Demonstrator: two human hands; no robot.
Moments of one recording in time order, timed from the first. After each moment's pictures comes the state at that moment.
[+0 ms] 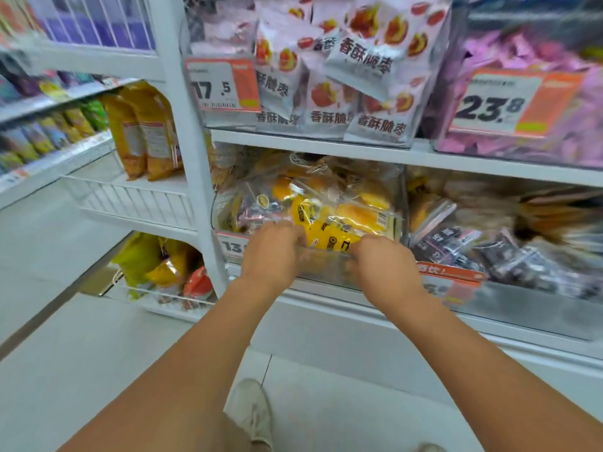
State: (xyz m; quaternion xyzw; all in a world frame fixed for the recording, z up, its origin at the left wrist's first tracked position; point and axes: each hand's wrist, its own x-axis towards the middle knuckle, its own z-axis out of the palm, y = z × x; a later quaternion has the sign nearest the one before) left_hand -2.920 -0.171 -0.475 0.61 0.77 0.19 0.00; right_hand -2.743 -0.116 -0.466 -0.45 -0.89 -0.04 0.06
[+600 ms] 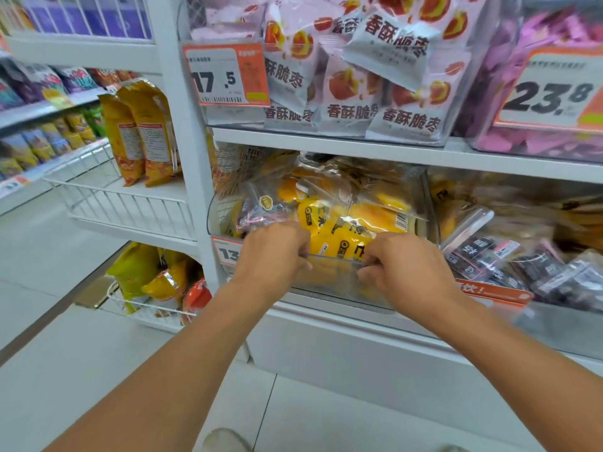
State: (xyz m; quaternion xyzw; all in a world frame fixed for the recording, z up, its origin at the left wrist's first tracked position) left_hand -2.942 -0.162 -0.459 0.64 0.76 0.13 -0.01; right_hand -2.745 -0.099 -0.459 -0.43 -0.90 0.02 0.13
